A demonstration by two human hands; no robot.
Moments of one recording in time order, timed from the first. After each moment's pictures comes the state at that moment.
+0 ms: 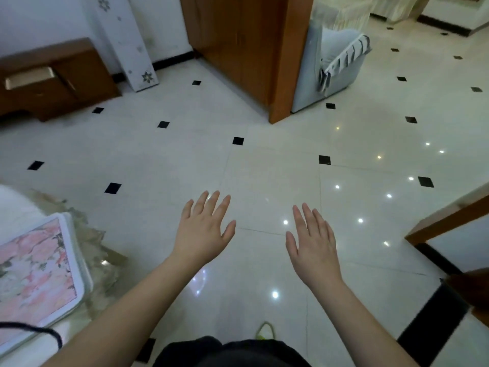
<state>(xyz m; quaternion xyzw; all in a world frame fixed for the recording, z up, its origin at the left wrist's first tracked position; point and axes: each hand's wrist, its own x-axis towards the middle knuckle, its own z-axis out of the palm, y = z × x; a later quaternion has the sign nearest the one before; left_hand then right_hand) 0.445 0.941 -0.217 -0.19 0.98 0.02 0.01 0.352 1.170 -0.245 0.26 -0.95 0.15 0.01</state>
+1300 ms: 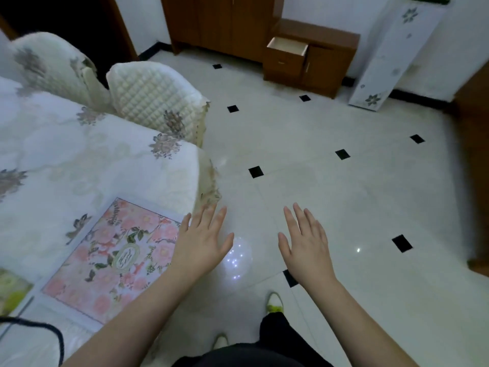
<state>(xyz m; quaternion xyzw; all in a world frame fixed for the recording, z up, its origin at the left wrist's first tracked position) 0.527 0.587 -0.261 -0.65 0.76 0.07 -0.02 0.287 0.609 -0.263 0.72 -0.69 0.10 -0.06</state>
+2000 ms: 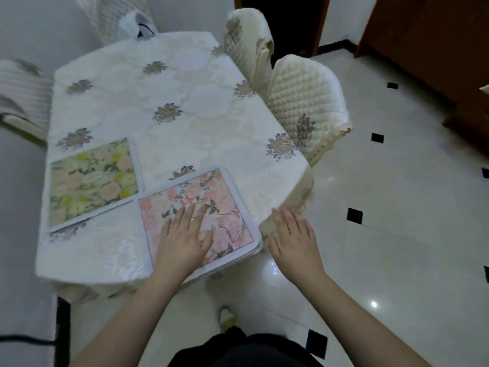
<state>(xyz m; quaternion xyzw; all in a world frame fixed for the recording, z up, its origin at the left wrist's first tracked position) 0.601 0.638 -0.262 -0.91 0.40 0.08 -0.04 0.405 0.469 -0.273 0.93 -0.34 0.04 -0.14</state>
